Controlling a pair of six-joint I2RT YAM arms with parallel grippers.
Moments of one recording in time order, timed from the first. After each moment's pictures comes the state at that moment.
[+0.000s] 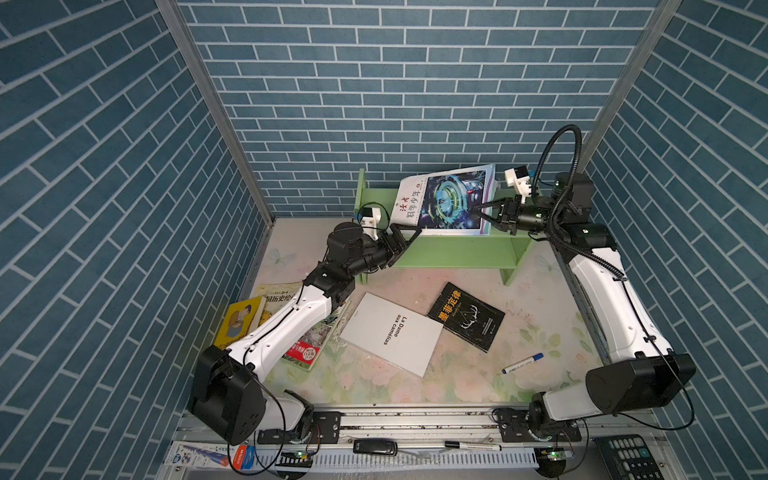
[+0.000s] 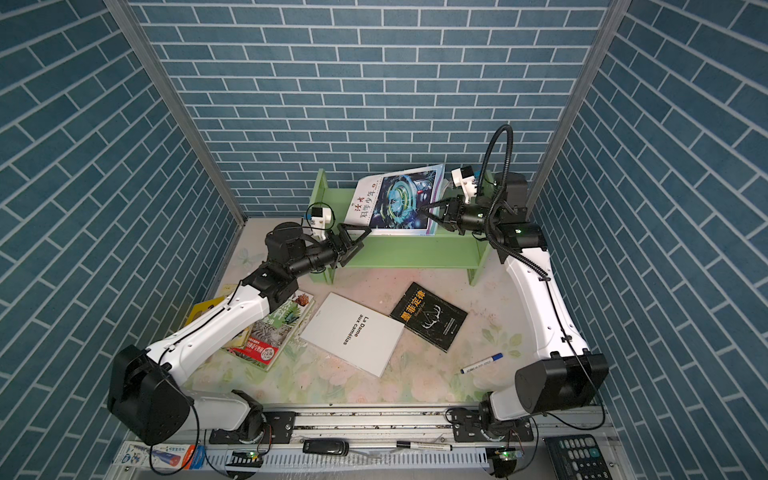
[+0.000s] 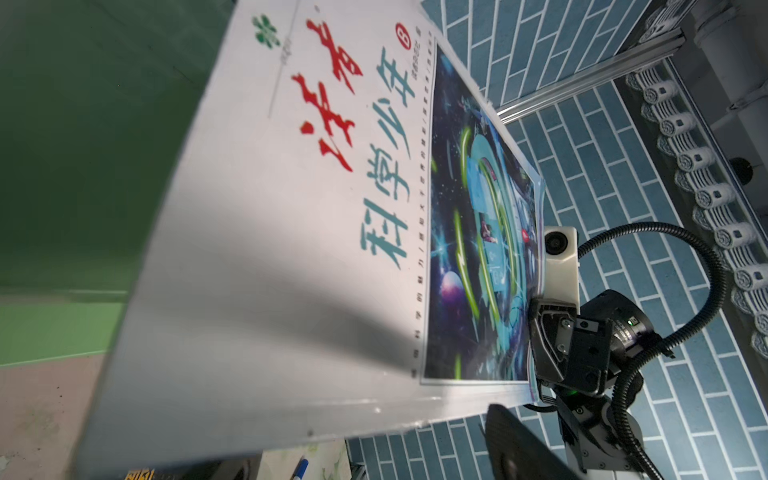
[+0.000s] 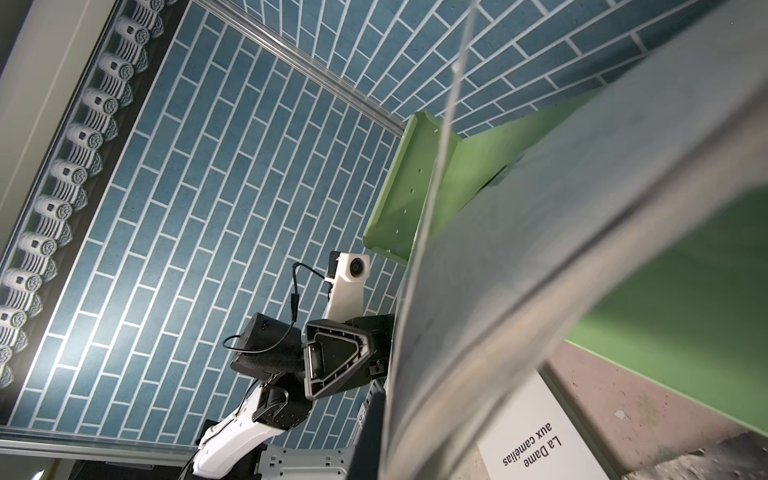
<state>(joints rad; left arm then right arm) -0.51 1.38 1.12 0.16 0.46 -1.16 0.17 1.47 1.64 -0.50 -1.04 0.71</state>
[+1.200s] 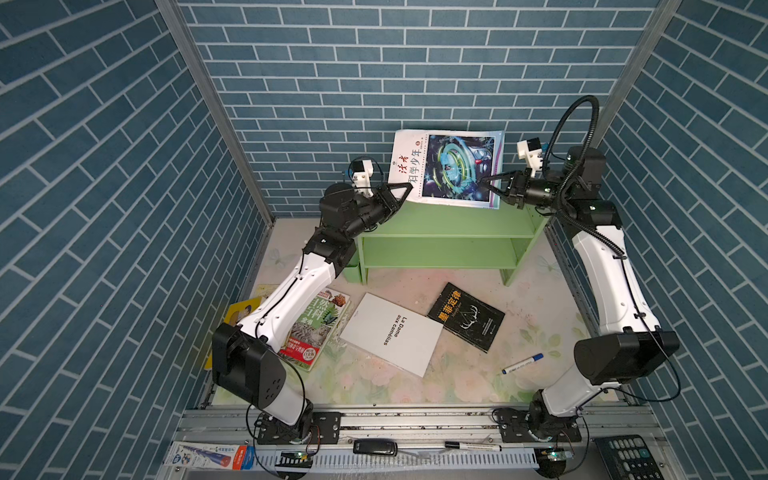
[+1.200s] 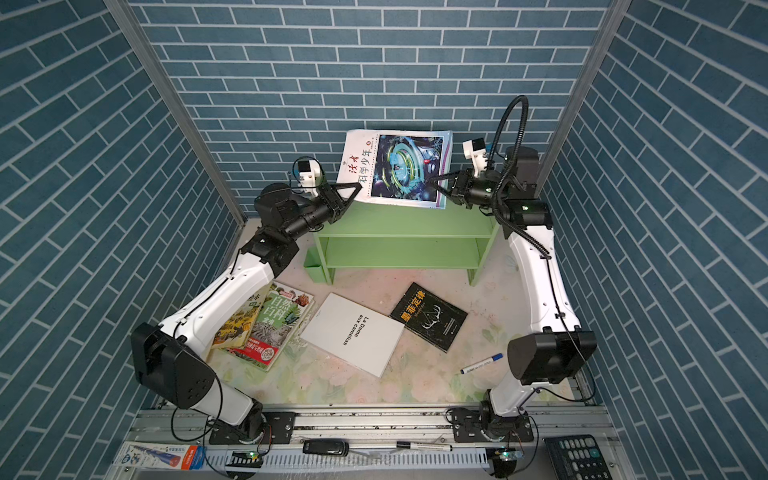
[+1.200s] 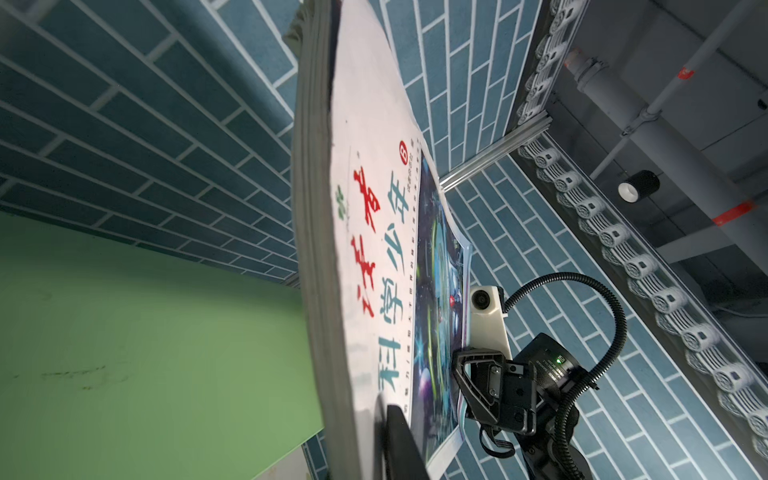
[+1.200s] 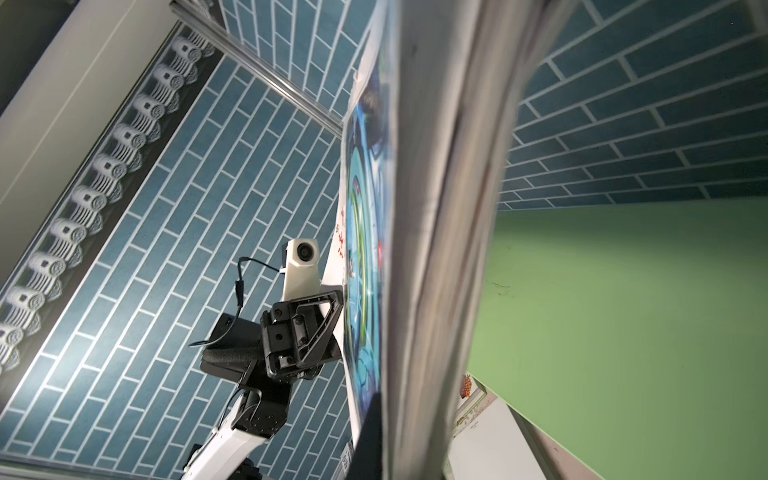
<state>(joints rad) -0.44 1.56 1.47 0.19 0.43 -1.08 0.12 1.68 1.94 -0.54 -0.98 0.70</state>
